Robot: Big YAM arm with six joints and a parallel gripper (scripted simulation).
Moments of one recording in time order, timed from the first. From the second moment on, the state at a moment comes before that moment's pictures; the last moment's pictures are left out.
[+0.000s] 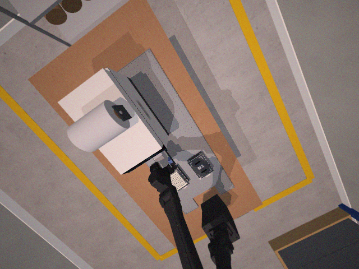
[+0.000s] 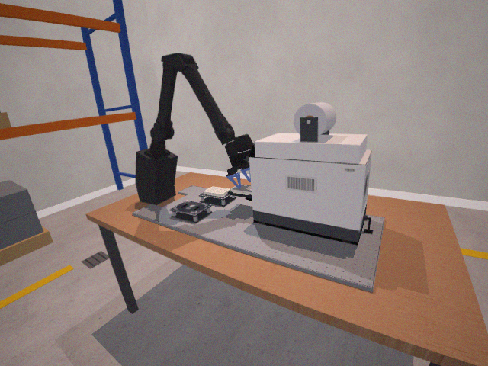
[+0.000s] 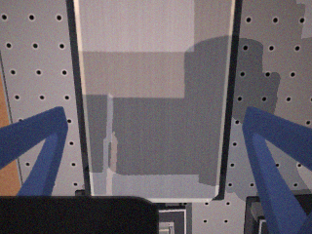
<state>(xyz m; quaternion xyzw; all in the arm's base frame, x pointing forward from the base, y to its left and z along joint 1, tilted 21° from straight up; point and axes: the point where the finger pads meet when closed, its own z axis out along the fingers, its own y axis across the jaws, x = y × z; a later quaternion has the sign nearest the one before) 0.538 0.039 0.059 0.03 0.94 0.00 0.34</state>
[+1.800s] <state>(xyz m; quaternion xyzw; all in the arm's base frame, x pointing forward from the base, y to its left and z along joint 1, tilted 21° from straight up) 0.543 0.038 0.051 0.03 0.94 0.00 0.34</state>
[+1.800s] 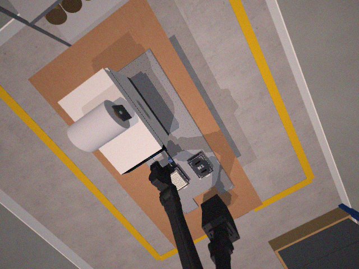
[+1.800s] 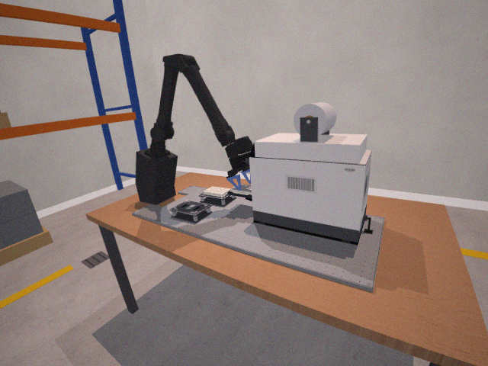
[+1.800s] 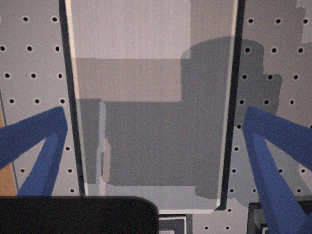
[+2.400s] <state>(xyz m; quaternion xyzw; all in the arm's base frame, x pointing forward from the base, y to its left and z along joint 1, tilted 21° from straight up) 0.543 0.040 0.049 0.03 0.94 0.00 0.34</state>
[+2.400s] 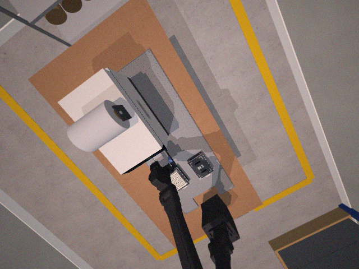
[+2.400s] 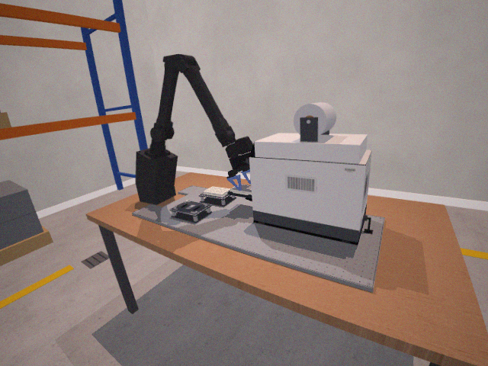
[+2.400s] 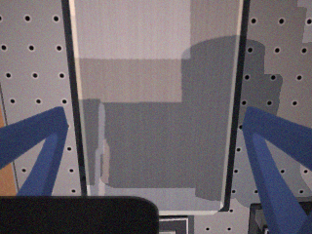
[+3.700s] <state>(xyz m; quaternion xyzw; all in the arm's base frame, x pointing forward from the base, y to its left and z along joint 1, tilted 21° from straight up) 0.547 0.039 0.034 0.03 0.94 0.00 0.34</state>
